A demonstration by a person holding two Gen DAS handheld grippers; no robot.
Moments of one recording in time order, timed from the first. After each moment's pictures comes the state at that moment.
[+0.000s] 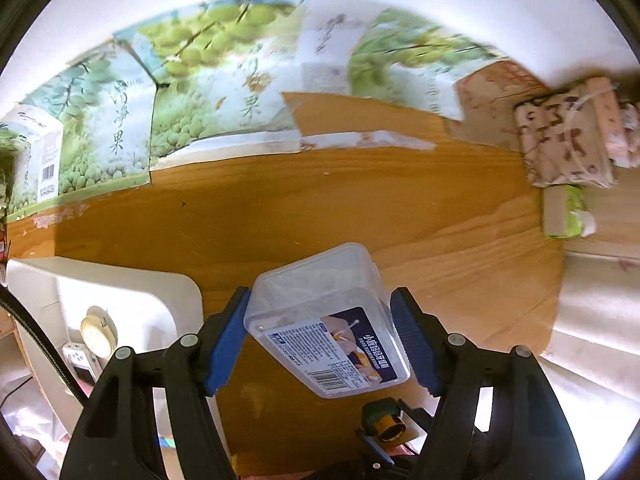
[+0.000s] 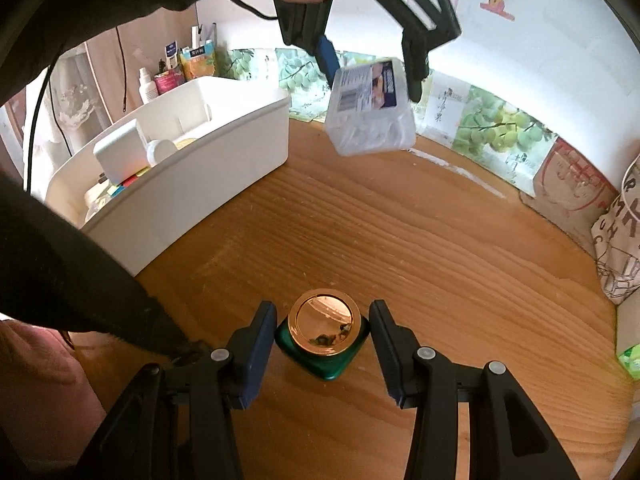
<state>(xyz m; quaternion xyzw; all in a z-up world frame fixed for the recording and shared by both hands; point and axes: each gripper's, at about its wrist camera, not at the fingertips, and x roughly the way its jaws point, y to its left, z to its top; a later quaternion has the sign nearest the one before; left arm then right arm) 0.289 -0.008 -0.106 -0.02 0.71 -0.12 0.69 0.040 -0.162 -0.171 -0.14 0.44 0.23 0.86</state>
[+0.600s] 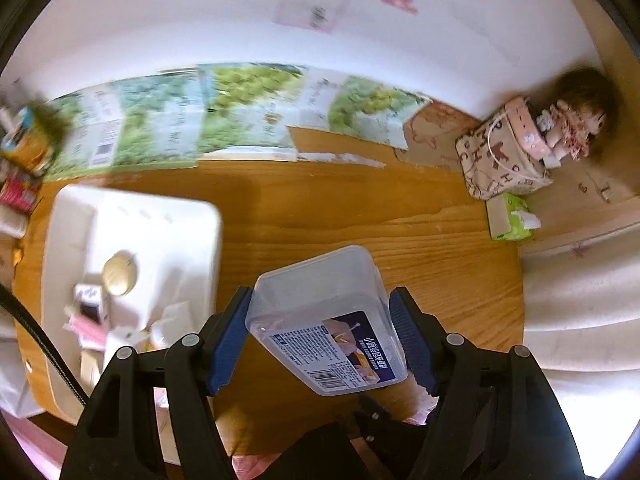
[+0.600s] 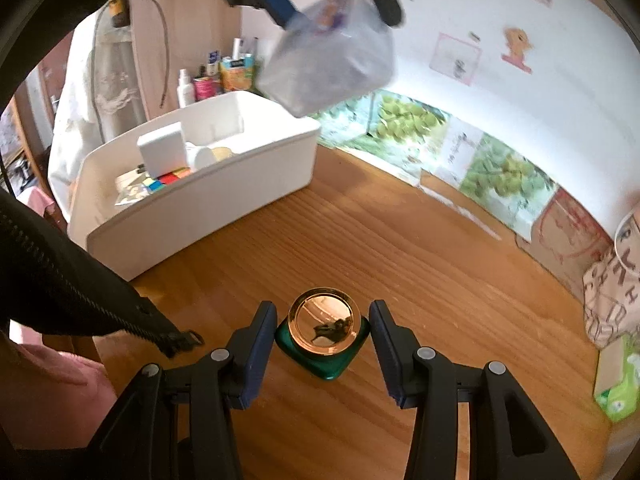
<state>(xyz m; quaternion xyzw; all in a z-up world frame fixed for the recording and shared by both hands) 0.164 0.002 -0.012 -0.07 0.61 -0.12 0.78 0.020 -0.162 -0.146 -0.18 0.38 0.28 0.86</state>
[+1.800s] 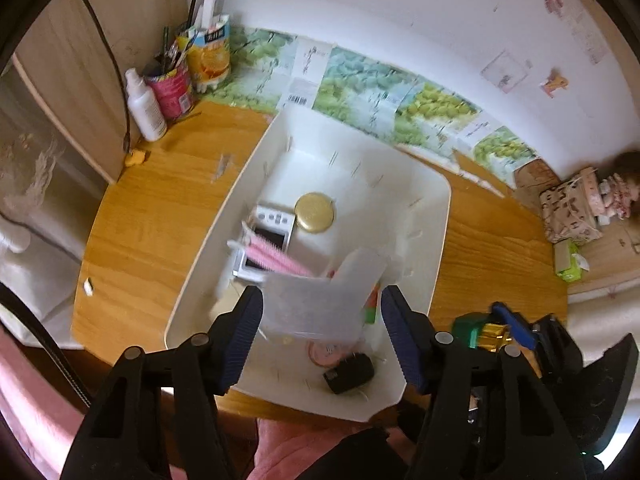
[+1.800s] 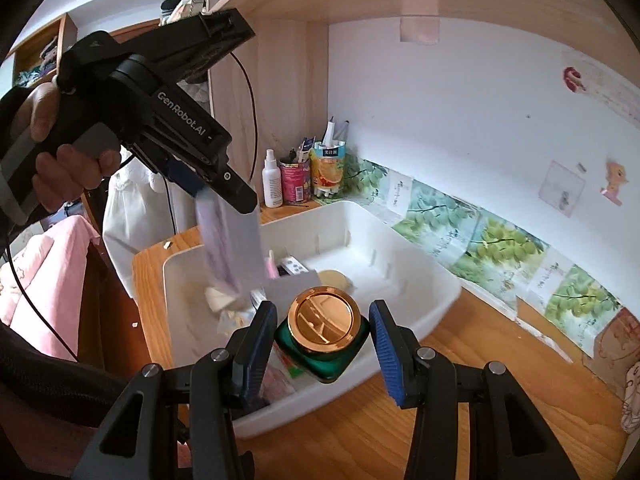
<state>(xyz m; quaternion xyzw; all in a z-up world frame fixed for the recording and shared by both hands) 0.072 0.216 -0.035 -0.13 0.57 0.00 0.81 0.007 -0.001 -0.078 -0.14 0.29 0.37 0.87</state>
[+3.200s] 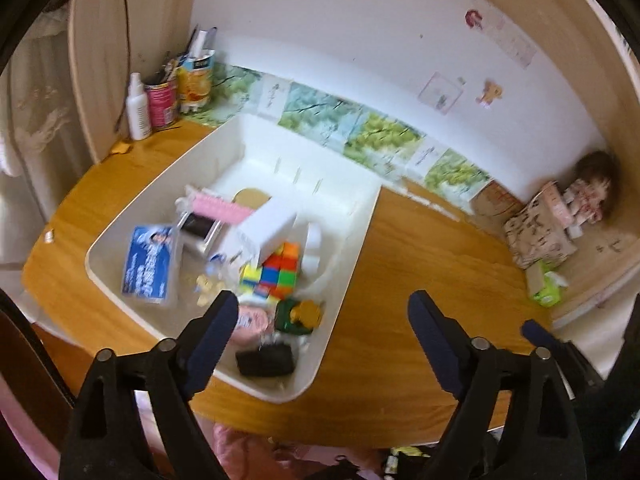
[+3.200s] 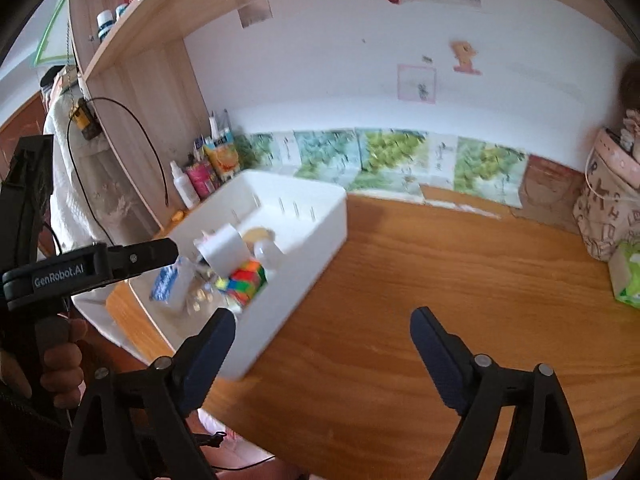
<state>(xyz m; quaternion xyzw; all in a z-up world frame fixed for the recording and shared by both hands) -0.030 0.116 -0.057 -0.16 0.43 0.02 0.89 -0.036 -0.123 -0.074 0.01 0.41 0.20 0.89</state>
